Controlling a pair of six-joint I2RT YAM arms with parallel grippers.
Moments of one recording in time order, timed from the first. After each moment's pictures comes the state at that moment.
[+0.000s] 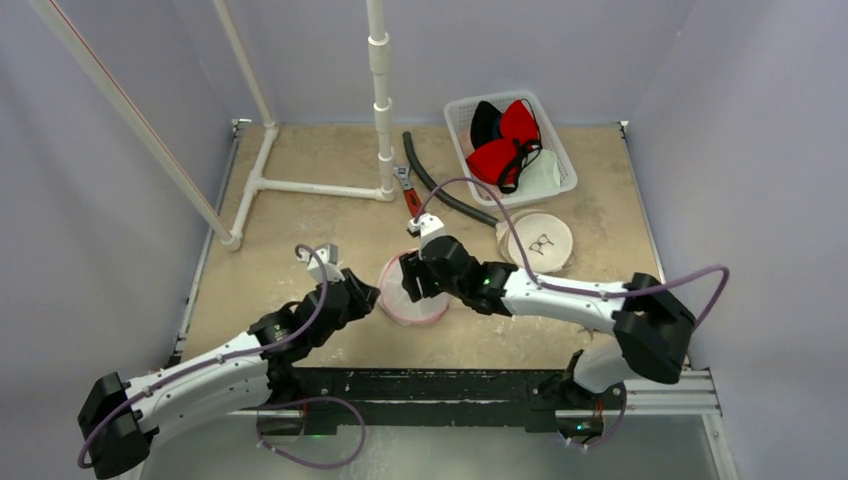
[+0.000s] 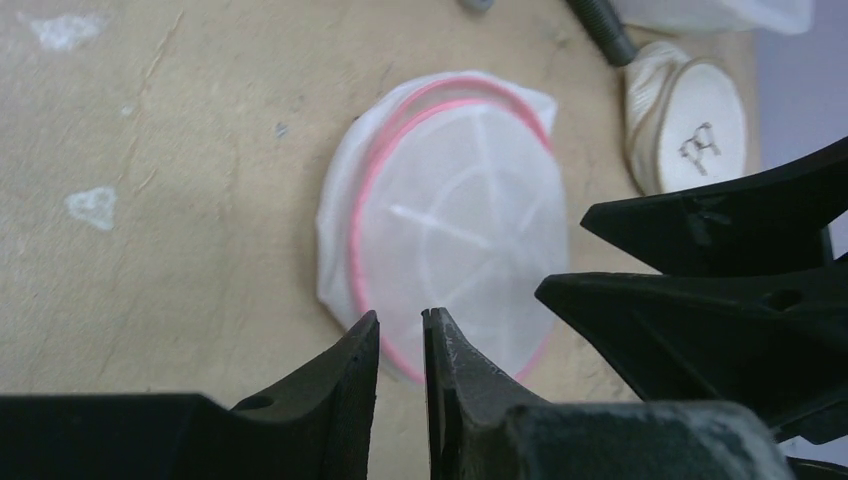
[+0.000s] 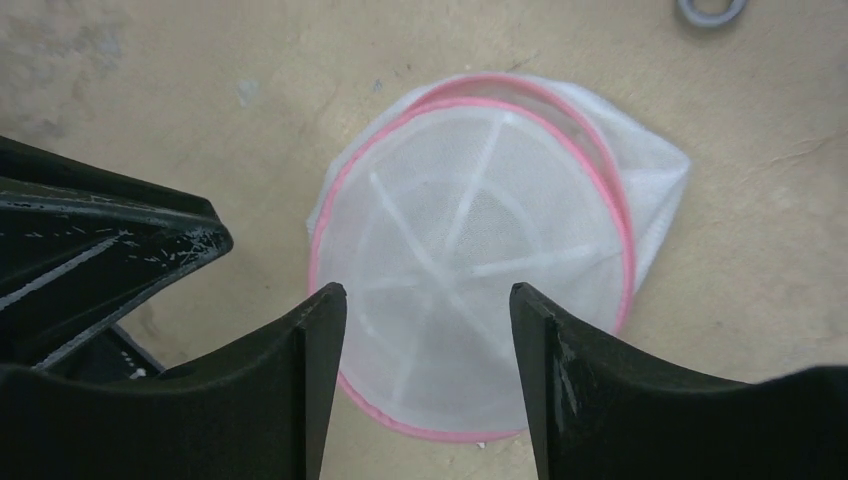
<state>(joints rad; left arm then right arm) -0.92 0.70 0.29 -0.18 -0.46 -1.02 1.03 1.51 0.89 -0.07 0.19 0.42</state>
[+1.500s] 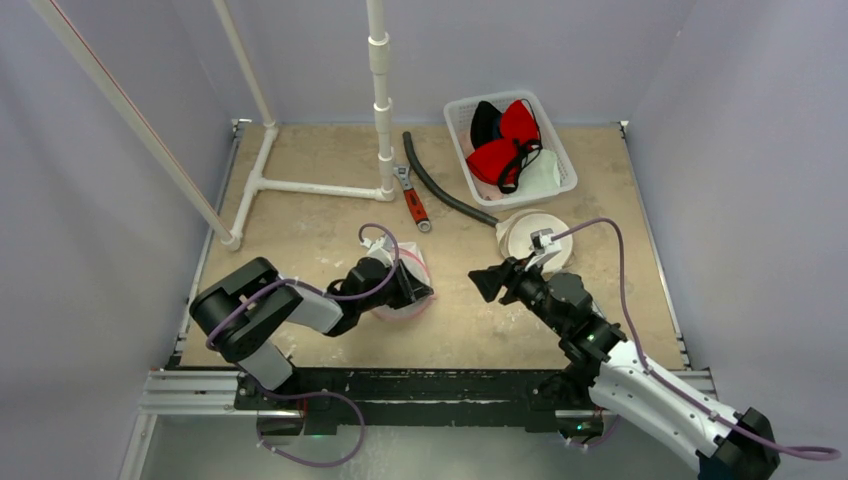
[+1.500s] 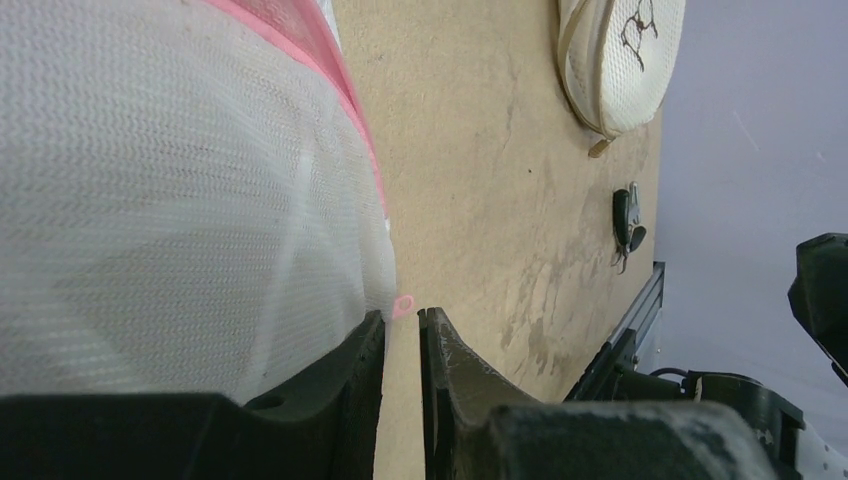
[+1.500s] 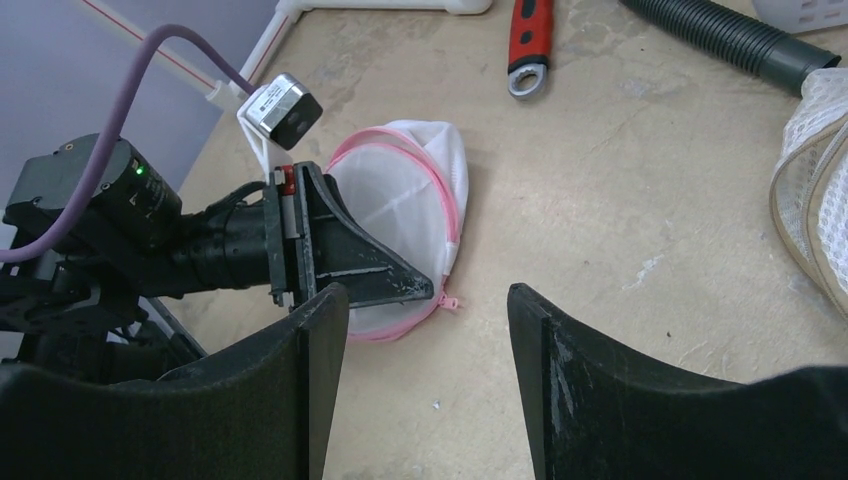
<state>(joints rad) -0.77 1.62 0.37 0.76 0.11 -1.05 0.70 0.59 0.27 0.14 0.02 0.60</state>
